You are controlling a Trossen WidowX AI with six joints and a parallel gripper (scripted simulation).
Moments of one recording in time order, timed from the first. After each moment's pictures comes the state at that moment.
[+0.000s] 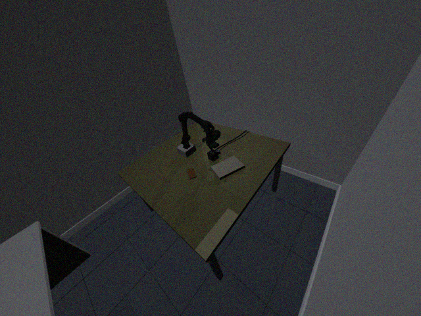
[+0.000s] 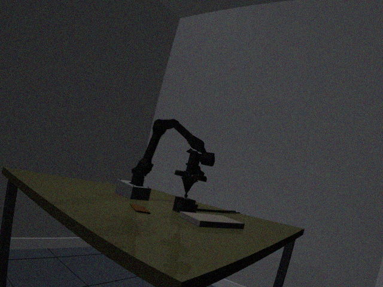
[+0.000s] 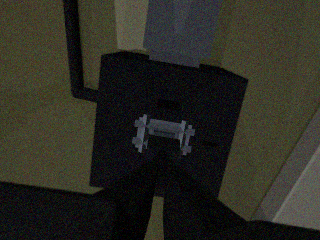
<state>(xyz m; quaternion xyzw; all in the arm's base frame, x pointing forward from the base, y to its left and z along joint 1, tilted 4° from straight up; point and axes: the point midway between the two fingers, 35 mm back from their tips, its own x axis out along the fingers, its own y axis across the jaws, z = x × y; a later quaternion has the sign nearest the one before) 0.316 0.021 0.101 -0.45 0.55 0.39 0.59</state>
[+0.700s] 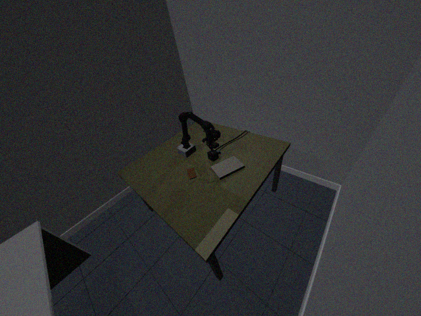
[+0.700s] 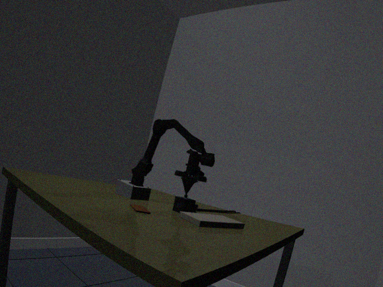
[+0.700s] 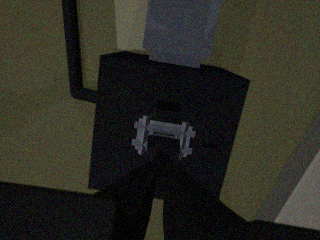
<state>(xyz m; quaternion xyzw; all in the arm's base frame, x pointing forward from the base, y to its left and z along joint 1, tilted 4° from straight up) 0.316 0.021 0.099 -0.45 0.55 0.39 0.59</state>
